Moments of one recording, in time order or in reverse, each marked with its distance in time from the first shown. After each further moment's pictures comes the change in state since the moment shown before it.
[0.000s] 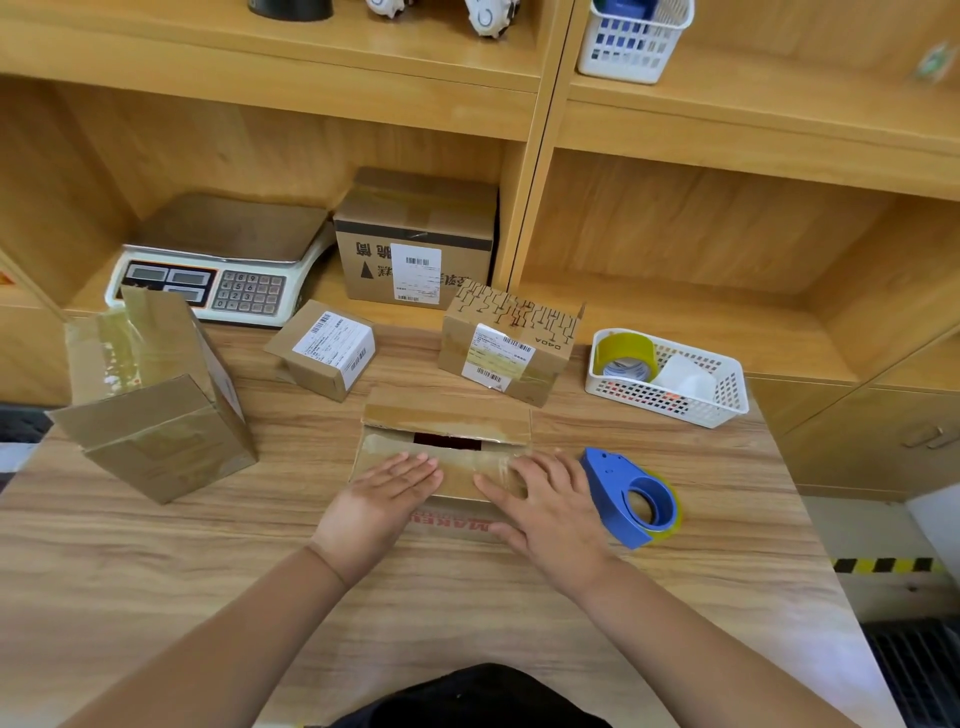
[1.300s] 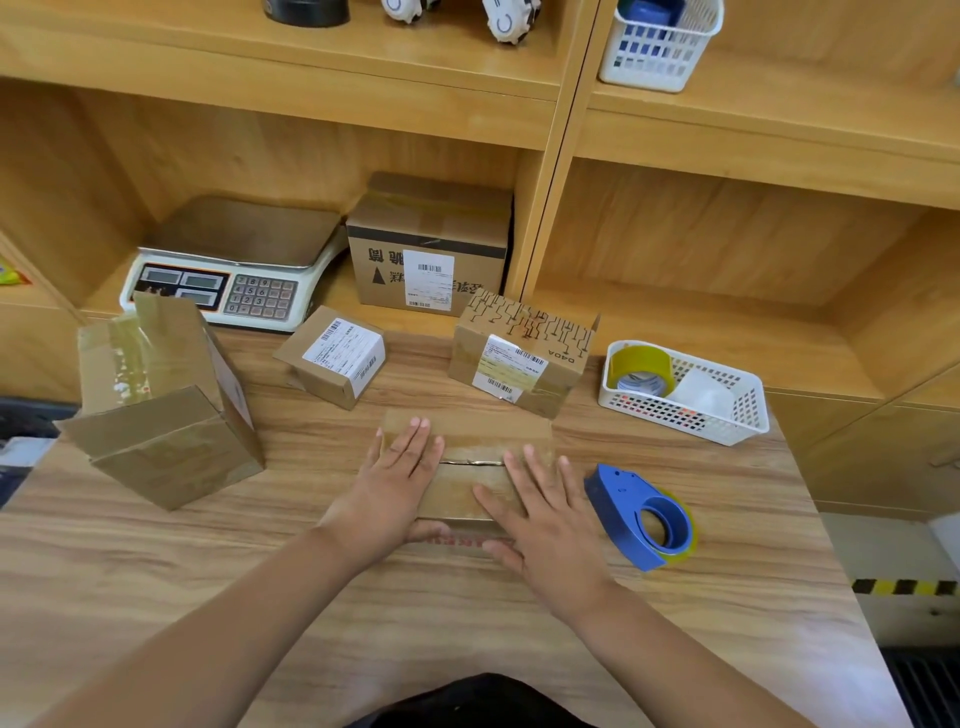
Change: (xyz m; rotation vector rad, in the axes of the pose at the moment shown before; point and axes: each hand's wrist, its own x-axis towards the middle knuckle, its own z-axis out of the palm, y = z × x) left_hand 0.035 -0.015 -0.008 0.222 -0.655 -0.224; right_hand 0.014 -0.007 -0.003 0.020 -0.193 0.008
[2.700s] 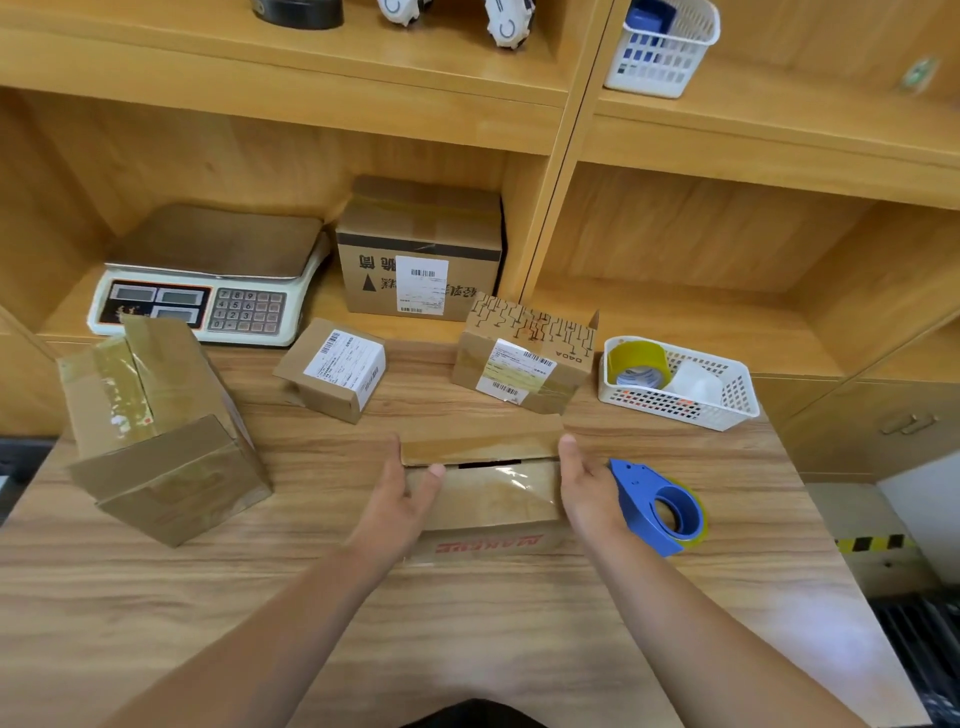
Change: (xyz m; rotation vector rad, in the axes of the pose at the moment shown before) left_hand -0.015 -0.013 -0.014 -1.378 0.006 -0.547; right_hand 0.055 -0.015 -0.027 1.198 0.129 1.166
